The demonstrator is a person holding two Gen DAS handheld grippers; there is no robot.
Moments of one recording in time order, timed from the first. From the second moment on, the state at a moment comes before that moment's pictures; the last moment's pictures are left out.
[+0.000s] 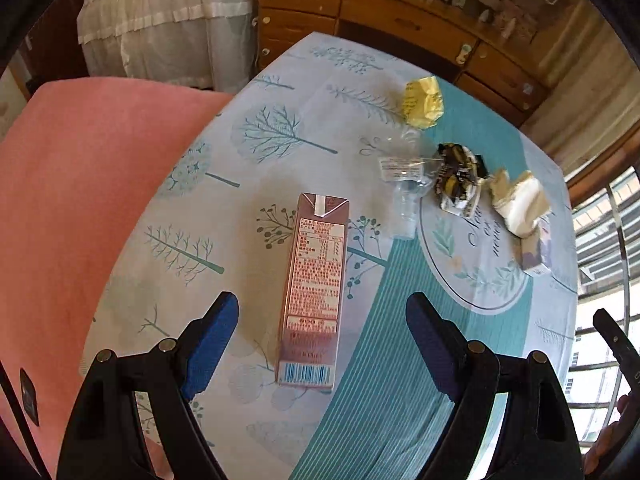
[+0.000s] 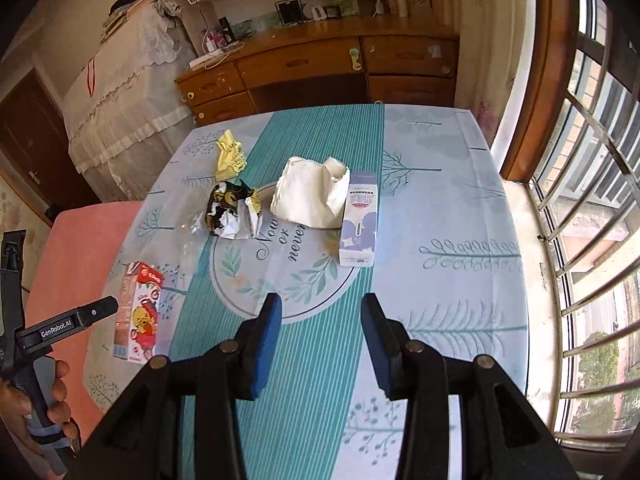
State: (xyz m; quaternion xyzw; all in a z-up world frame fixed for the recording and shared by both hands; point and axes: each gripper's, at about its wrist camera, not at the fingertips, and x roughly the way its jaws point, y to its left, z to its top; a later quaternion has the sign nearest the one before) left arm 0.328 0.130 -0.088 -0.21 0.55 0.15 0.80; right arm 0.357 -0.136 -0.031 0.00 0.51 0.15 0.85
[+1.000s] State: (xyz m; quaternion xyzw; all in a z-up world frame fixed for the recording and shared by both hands) left arm 0.343 0.125 -0.161 -0.26 0.60 0.21 0.73; right arm 0.450 -0.142 -0.119 -0.02 0.59 0.14 0.80
